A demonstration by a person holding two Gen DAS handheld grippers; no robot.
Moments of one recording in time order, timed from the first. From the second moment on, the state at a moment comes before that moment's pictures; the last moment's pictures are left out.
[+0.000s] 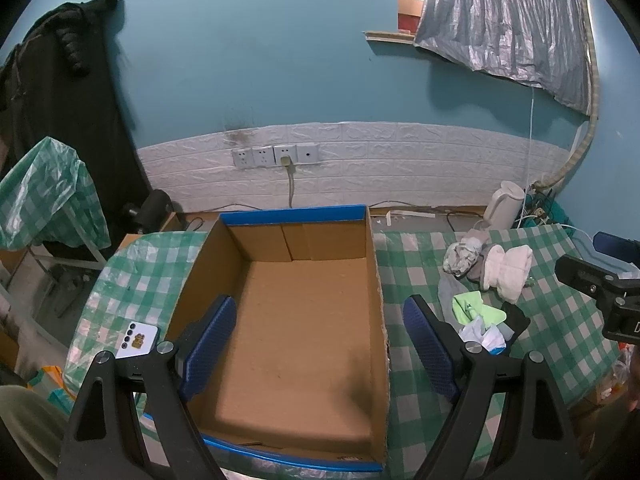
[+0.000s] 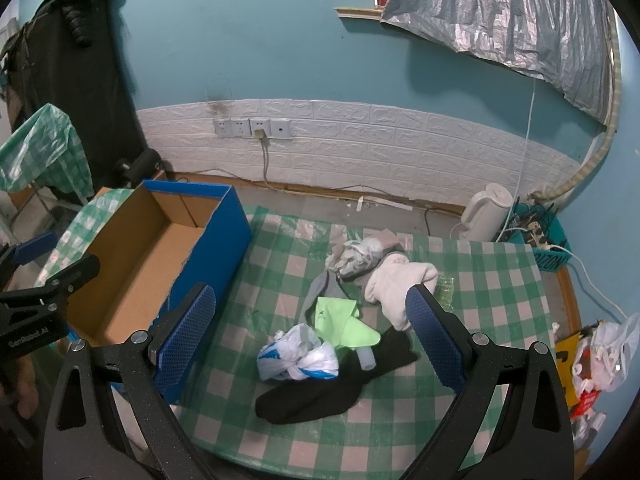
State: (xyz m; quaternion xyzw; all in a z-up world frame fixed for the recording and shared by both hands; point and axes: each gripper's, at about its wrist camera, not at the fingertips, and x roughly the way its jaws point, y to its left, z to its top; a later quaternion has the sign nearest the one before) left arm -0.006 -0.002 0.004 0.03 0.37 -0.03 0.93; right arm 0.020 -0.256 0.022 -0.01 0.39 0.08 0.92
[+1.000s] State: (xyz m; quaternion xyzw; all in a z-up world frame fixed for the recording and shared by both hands) left arm -0.011 -0.010 0.000 0.03 0.37 -0.03 0.93; right arm 0.021 -0.256 0.021 -0.01 0.40 0.08 0.91
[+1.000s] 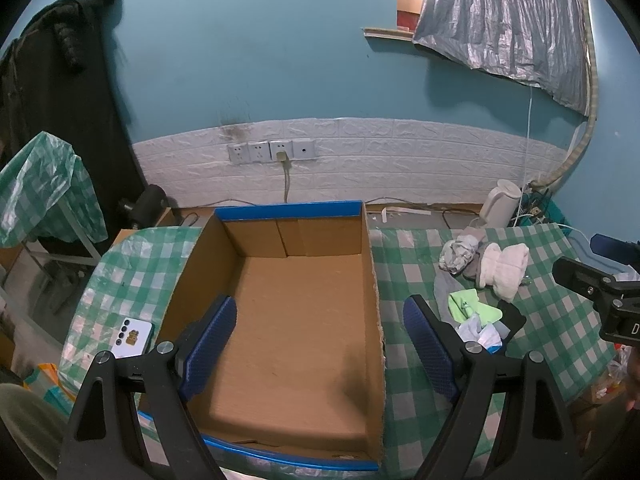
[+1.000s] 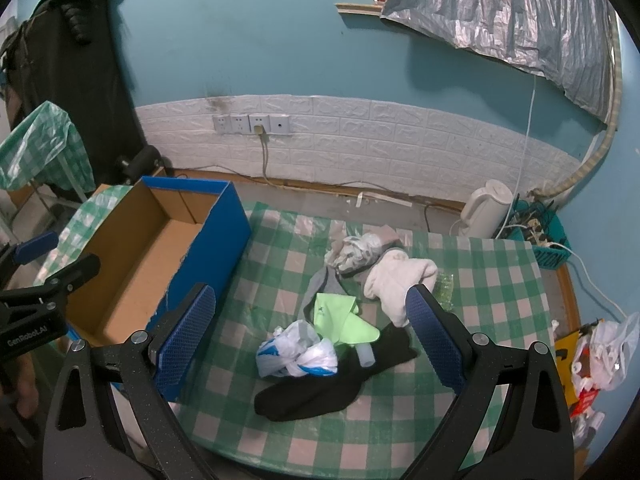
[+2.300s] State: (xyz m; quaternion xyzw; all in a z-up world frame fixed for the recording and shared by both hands) left arm -0.011 -0.045 -0.016 0.04 0.39 -0.04 0.92; right arm 0.020 -0.281 0.013 0.00 0.41 0.06 0.91
